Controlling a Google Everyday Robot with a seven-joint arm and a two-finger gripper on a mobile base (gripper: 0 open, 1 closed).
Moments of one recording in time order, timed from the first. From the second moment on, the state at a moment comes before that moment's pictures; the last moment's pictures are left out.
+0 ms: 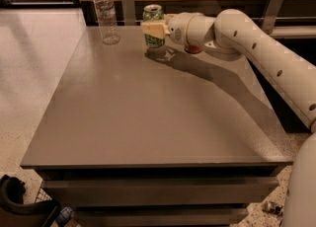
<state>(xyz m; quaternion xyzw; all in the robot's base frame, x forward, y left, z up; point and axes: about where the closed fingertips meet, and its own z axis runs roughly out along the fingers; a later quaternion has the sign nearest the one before) 0.784 0.005 0.913 -0.33 0.67 0.30 0.59</state>
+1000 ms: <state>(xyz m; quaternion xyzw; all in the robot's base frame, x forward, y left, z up) 0.817 0.049 0.889 -0.32 0.65 0.36 0.58</state>
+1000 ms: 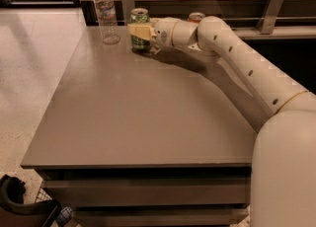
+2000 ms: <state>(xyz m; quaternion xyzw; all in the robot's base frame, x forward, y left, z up) 0.814 0.060 0.888 -0.32 0.65 0.36 0.58</state>
